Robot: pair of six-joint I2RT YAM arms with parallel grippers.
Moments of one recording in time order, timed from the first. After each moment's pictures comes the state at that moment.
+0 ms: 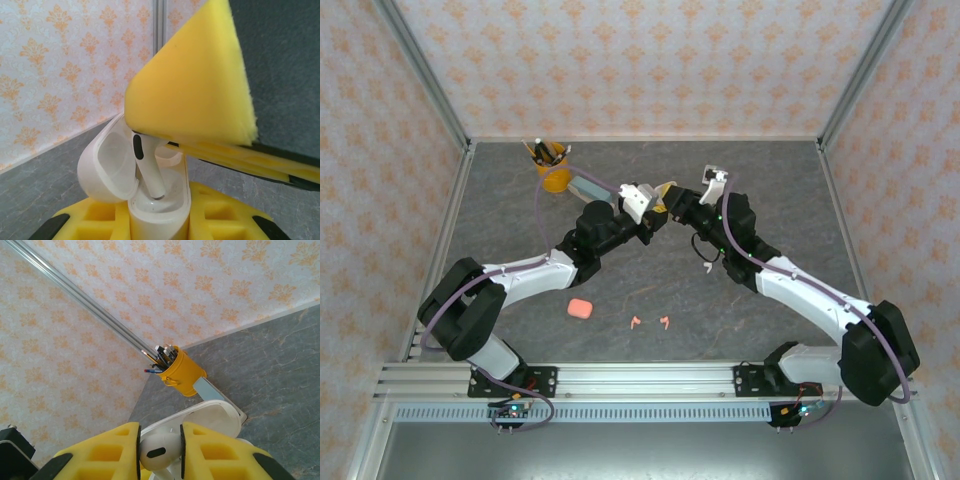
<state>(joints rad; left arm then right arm) -0.66 1.56 0.84 0.67 0.18 0.00 0.60 1.24 0.79 0.36 -0.08 0.76</state>
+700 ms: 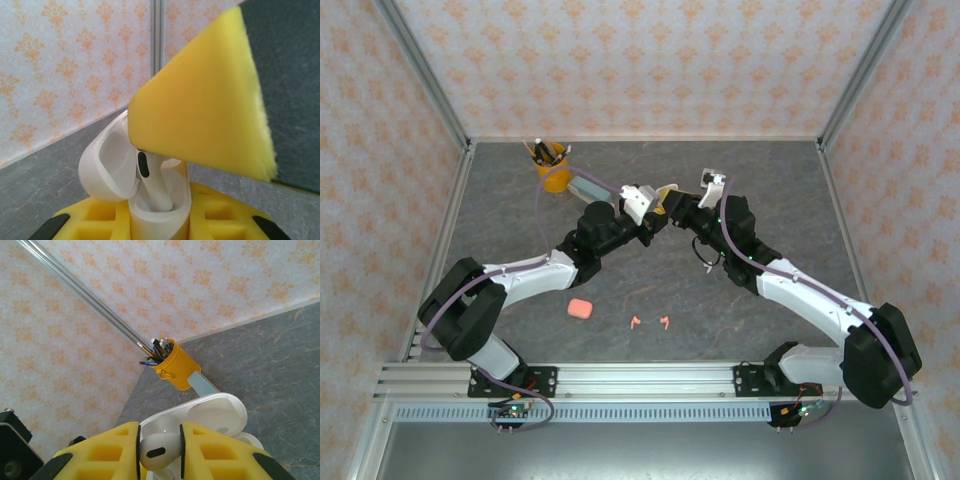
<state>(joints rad) -0.66 1.56 0.84 0.66 0.18 0.00 0.61 1.22 0.78 0.33 -0.08 0.71</state>
